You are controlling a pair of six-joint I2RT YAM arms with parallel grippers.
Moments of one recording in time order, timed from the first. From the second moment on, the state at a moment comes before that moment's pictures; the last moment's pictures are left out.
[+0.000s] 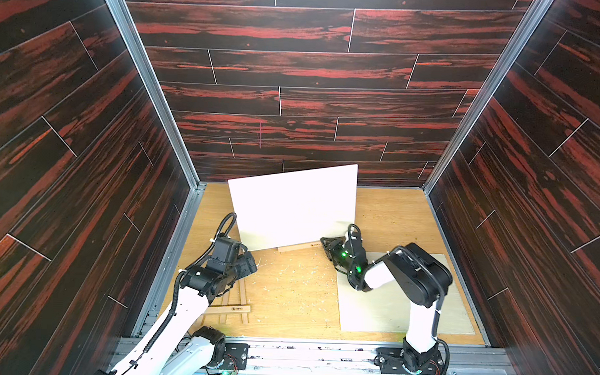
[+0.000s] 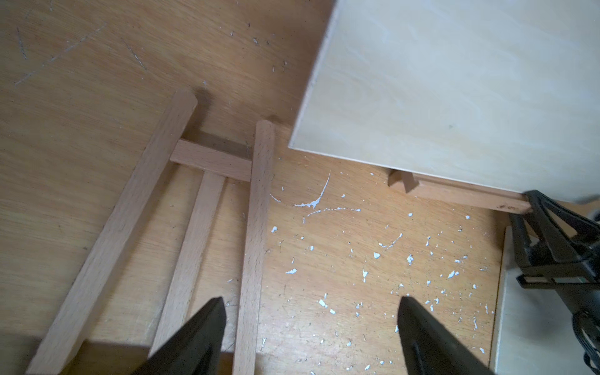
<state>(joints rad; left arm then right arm) -0.30 0.90 0.72 -0.74 -0.07 -0.68 0.60 1.96 0.63 0.99 -0.06 1.40</state>
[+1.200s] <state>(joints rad) 0.06 1.03 0.78 -0.51 0.20 -0.29 0.56 1.58 0.58 0.50 -0.24 1.06</state>
